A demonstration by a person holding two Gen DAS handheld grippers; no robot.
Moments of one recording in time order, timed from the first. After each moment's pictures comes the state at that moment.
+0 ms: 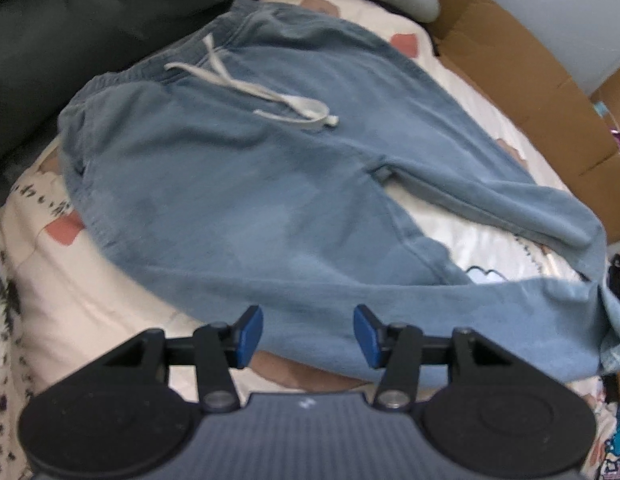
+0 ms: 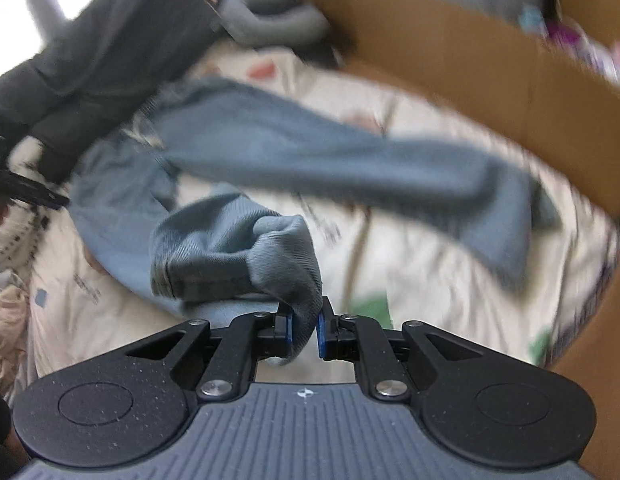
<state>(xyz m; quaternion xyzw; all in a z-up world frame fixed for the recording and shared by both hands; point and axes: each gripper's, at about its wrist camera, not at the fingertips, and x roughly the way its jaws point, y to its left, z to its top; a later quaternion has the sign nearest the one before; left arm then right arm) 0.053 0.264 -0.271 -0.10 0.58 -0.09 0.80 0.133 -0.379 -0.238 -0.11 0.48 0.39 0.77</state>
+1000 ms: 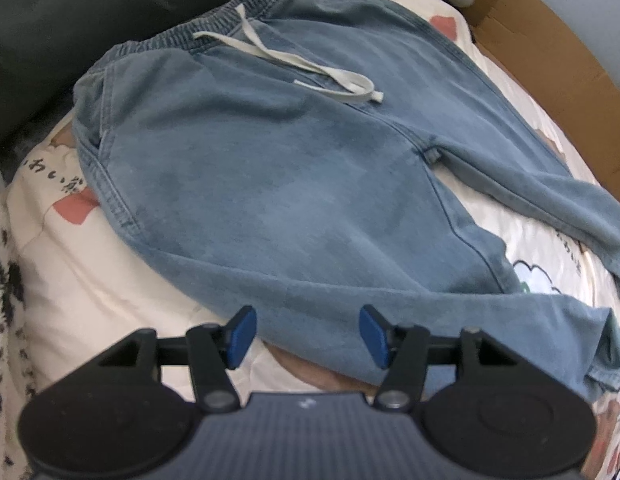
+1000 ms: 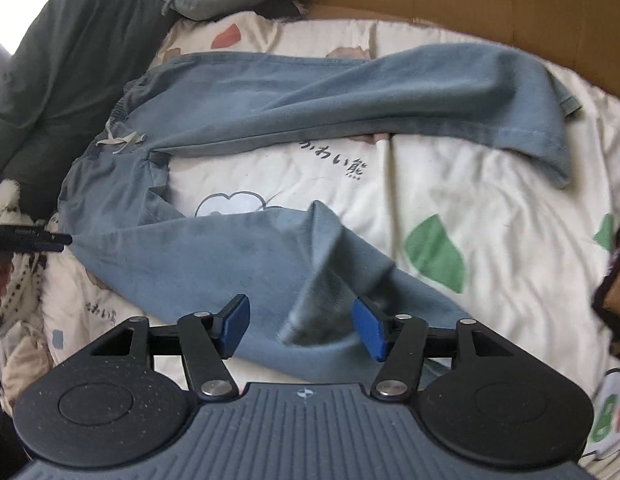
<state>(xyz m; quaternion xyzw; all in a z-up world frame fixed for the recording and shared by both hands) 0.059 0.276 -0.307 -0.09 0.59 -0.06 0.80 0.106 -0.329 -0.276 -0.02 0.55 0.34 0.76</state>
